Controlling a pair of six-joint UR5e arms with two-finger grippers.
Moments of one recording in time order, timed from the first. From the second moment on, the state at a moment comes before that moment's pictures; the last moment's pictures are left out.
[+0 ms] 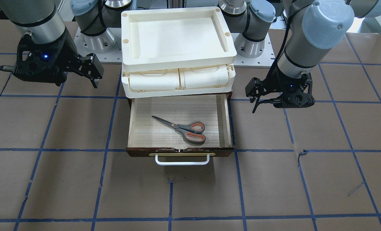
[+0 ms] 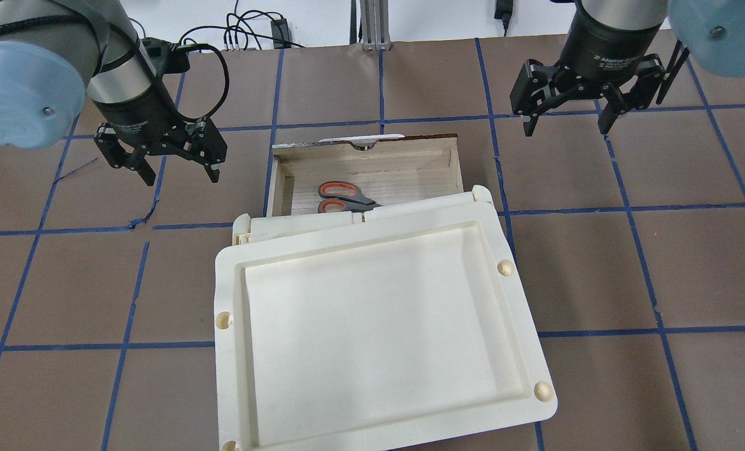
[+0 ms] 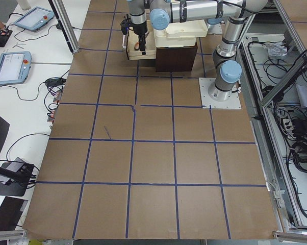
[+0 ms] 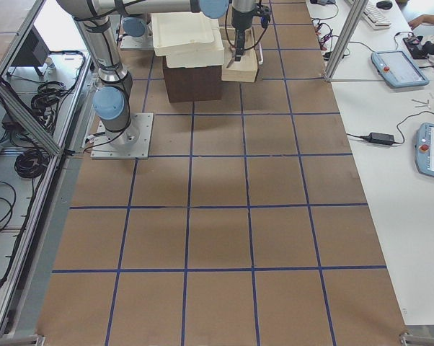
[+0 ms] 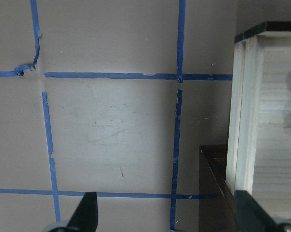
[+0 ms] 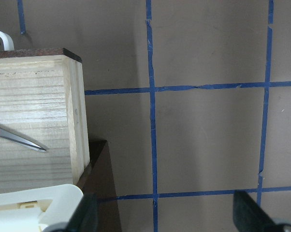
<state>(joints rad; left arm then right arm) -1.52 -1.66 -1.61 -1.57 1.61 0.02 1.58 -1.51 1.48 -1.50 -1.59 0.04</state>
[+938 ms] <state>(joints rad) -1.52 -1.69 -1.61 -1.48 1.60 0.04 1.58 -1.51 1.48 -1.50 -1.59 0.04</state>
